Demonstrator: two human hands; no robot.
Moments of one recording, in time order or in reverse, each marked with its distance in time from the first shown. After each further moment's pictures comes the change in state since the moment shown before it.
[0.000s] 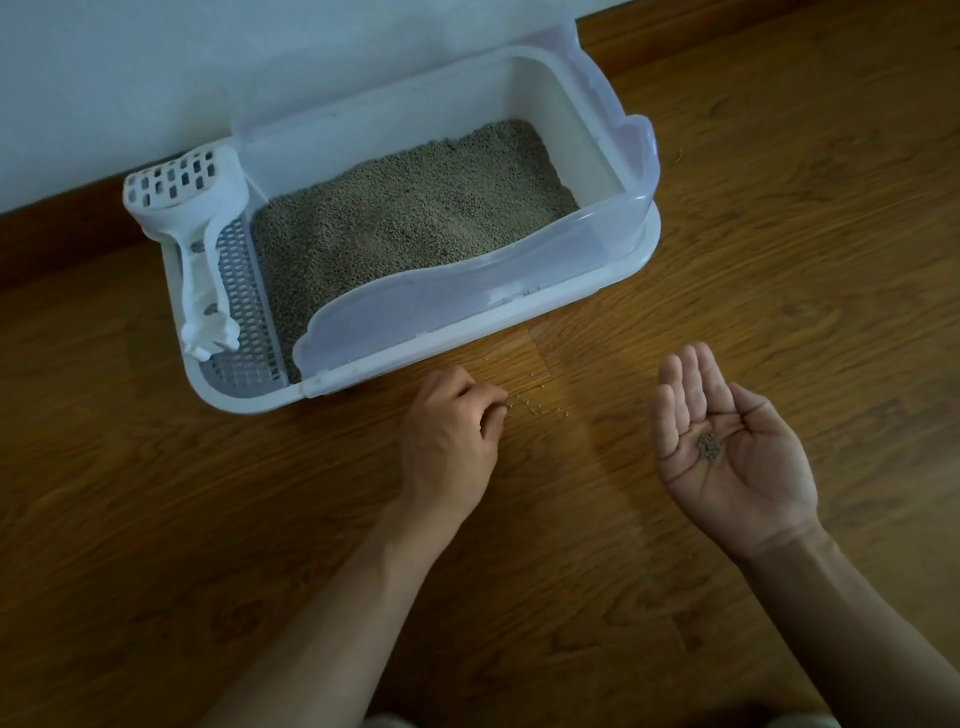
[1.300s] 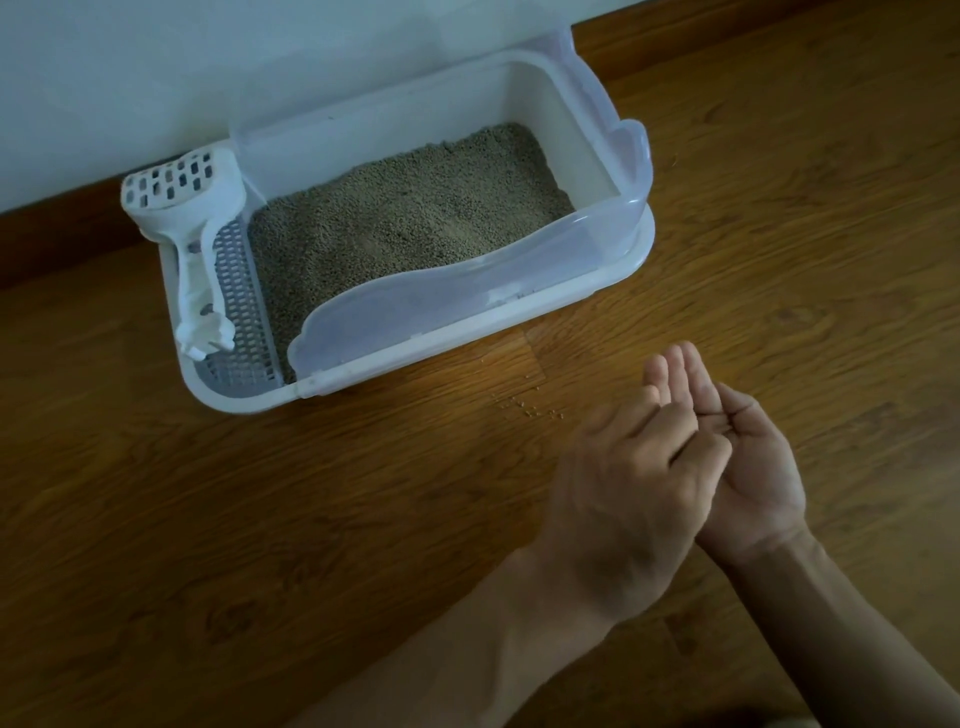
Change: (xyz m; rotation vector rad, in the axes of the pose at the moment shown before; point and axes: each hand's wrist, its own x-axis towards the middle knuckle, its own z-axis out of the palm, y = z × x) left_hand -0.021 0.133 -0.010 -0.091 0.114 0.486; right_hand -0.005 0.006 0.000 -0.100 0.066 0.158
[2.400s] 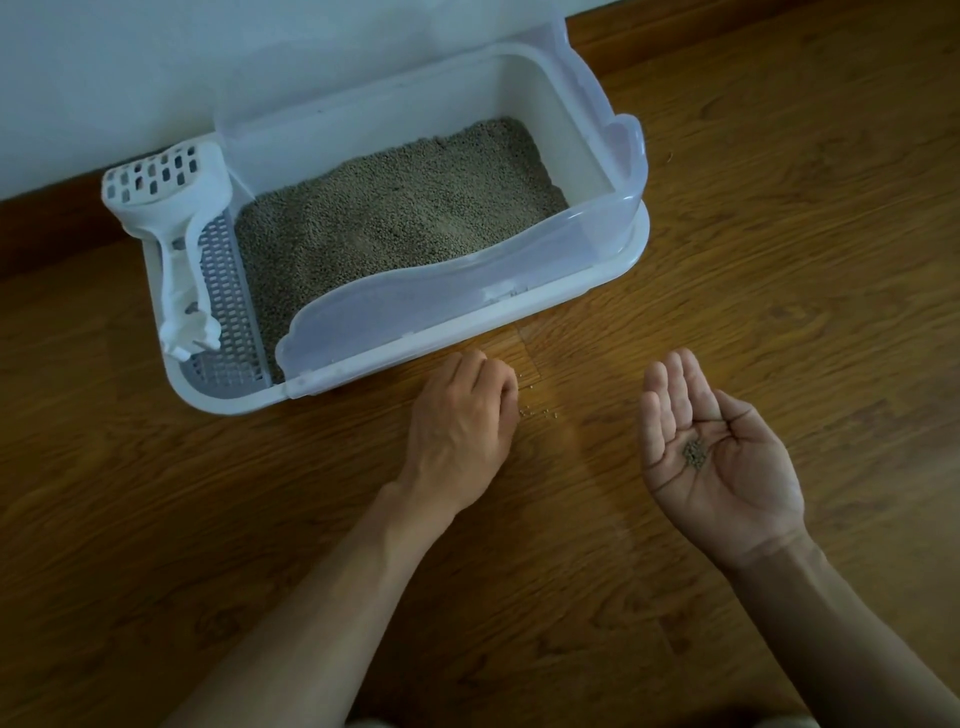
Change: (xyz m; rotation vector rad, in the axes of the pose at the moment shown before) left_hand -0.027 -0.124 0.003 0.113 -0.162 -0.270; right_hand 0.003 -0.008 -0.008 0.130 -0.029 -0.162
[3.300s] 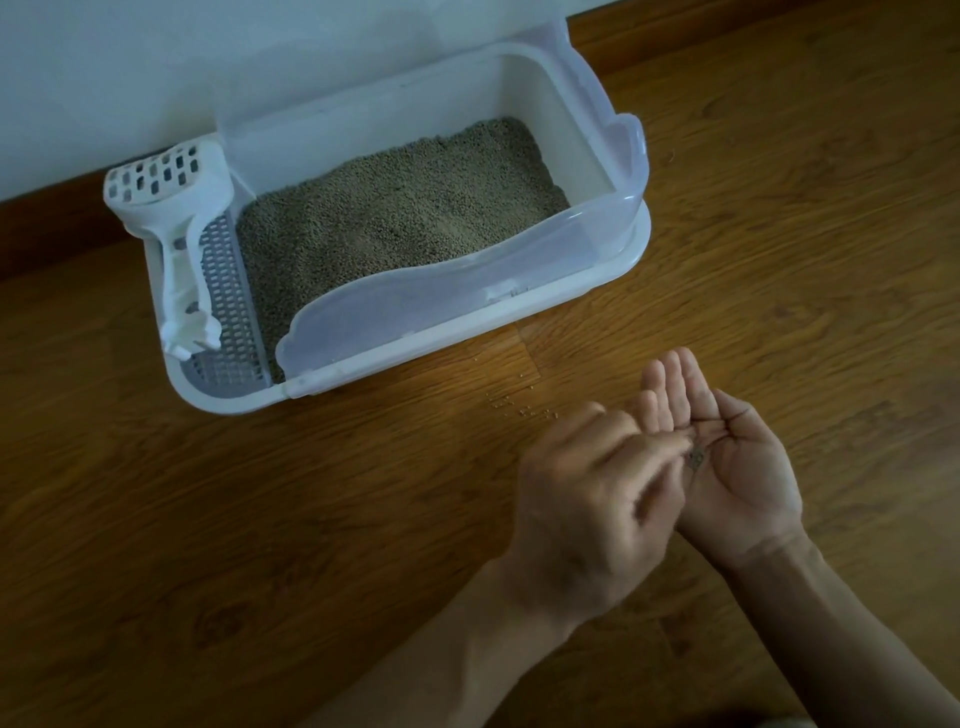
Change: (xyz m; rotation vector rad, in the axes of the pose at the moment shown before) left_hand -0.019 0.109 -0.013 -0.399 0.307 0.159; right_hand 0.003 0.002 -0.001 -0.118 0.043 0.085
